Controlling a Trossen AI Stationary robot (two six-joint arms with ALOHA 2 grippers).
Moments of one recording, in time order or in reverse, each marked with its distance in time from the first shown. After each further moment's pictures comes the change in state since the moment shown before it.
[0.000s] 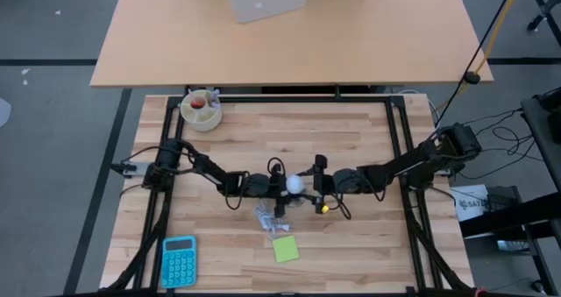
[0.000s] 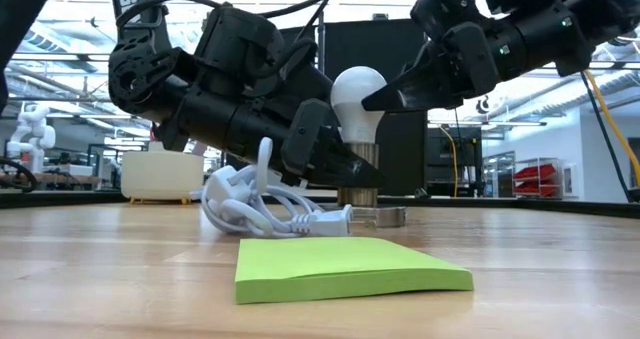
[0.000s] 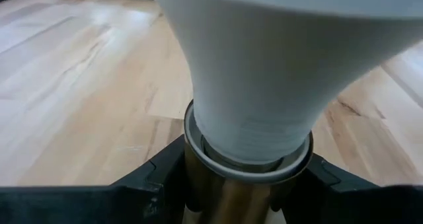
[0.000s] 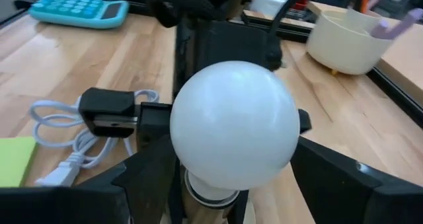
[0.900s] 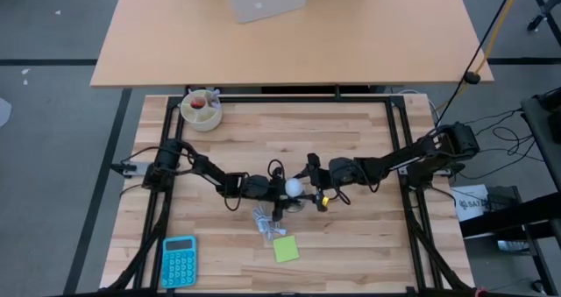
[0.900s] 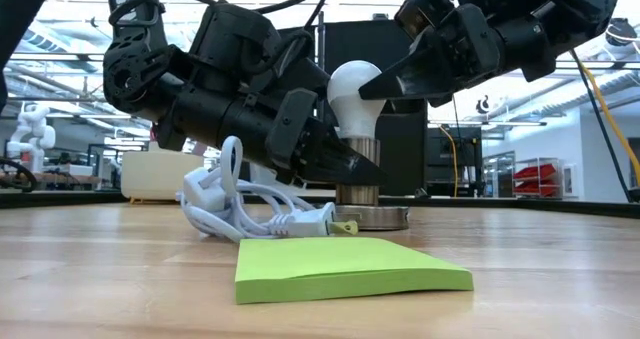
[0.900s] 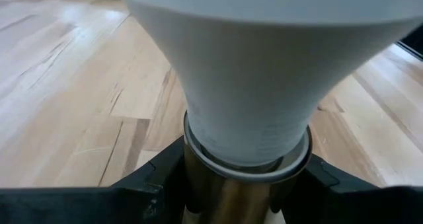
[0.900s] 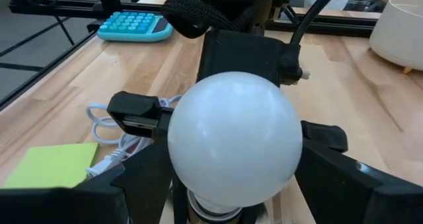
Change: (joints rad) left arm -0.002 0.000 -0.003 0.015 0.074 -0.004; right arm -0.113 0.002 0.043 0.000 -0.334 0.056
